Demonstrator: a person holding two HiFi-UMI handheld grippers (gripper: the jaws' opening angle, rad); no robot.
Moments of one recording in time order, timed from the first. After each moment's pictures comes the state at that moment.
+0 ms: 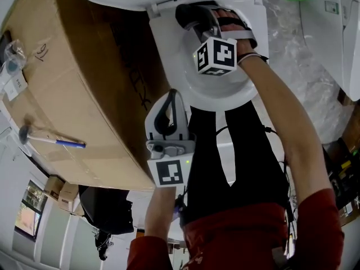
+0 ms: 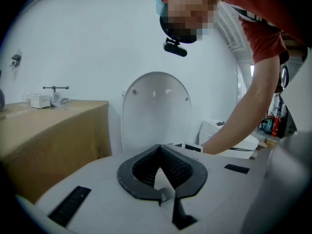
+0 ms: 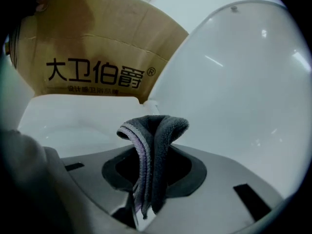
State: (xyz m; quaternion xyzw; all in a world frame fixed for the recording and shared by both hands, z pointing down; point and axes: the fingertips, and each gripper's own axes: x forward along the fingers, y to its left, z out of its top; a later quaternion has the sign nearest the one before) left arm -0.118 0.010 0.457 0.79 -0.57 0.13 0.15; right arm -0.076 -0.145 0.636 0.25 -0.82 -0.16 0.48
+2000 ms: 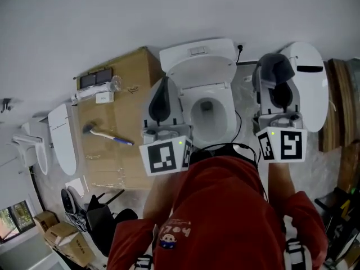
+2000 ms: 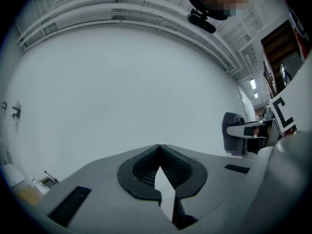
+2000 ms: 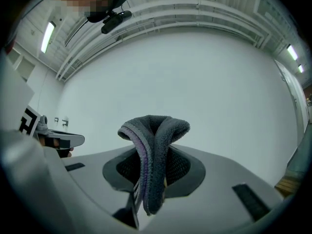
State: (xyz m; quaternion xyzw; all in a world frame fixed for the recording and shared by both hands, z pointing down) left arm -0.085 -0.055 -0.015 0.79 -0.62 -0.01 -0.03; right arm 0.129 -0.062 -0.035 0.60 -0.80 -0.05 -0.02
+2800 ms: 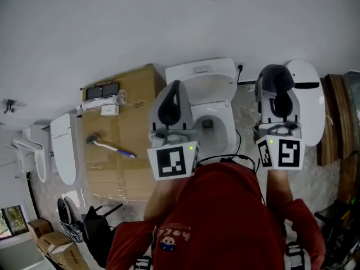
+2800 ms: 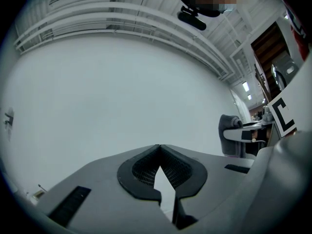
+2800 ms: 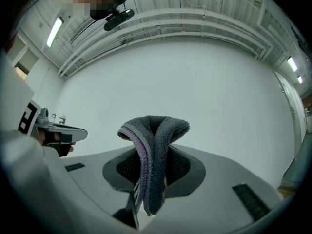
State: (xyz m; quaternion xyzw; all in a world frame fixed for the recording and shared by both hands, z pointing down) left arm -0.068 -0.051 -0.067 0.79 -0.60 -0.05 -0.06; right arm 0.129 -0.050 -0.075 0.61 -0.79 -0.10 -0.03
